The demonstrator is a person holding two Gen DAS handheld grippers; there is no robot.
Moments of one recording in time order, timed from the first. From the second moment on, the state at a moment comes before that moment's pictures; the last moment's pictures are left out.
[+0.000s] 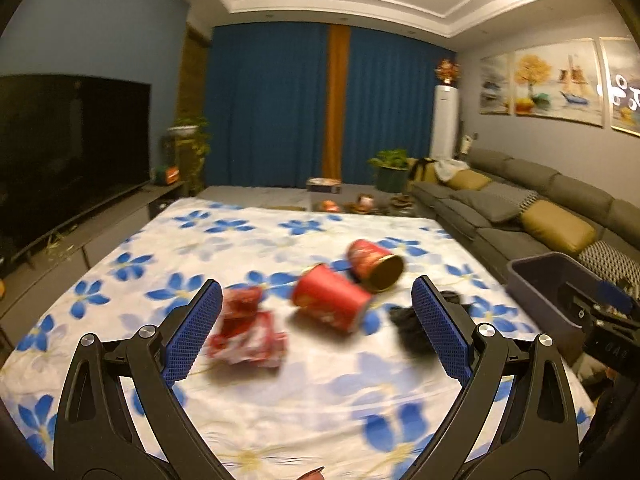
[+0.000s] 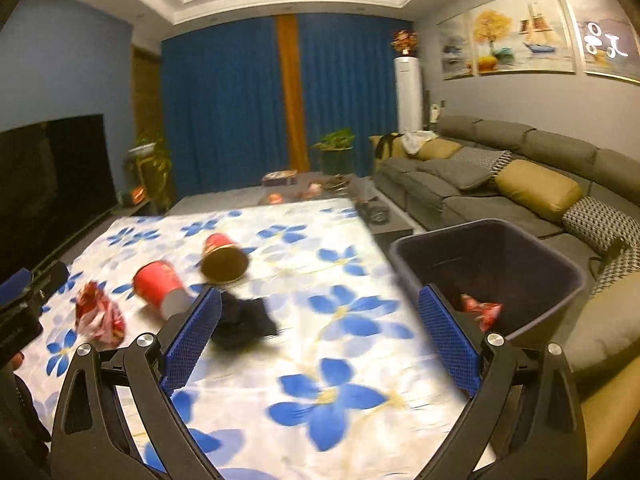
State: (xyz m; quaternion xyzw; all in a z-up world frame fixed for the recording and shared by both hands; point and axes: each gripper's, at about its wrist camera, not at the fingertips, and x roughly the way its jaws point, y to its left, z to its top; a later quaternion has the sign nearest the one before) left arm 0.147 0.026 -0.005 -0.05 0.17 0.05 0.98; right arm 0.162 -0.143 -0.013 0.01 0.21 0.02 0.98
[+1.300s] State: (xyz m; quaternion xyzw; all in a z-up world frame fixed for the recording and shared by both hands) left arm 0.204 0.105 -0.053 -0.08 0.24 0.07 0.96; right arm 0.256 -0.065 -0.076 -0.03 0.30 0.06 0.95
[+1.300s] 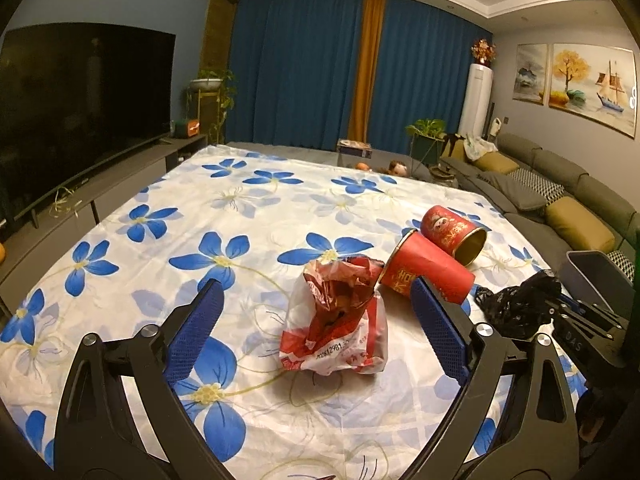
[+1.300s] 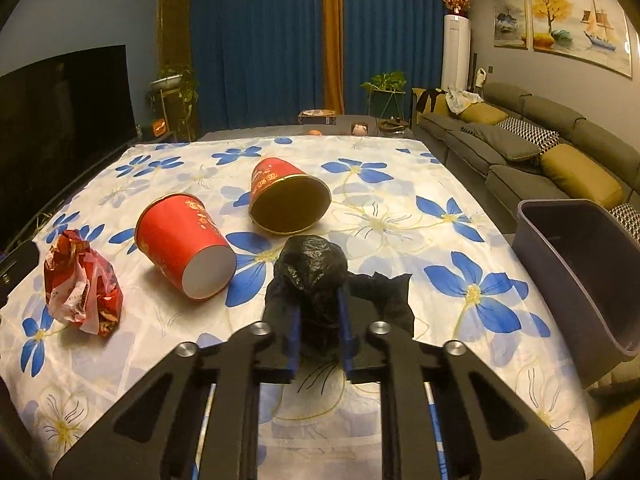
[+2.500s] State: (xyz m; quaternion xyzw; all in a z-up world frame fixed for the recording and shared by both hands) left arm 0.191 0.095 -0.044 -0.09 0.27 0.03 0.96; right arm 0.210 -0.074 -0.042 -0.02 0.23 0.09 0.97
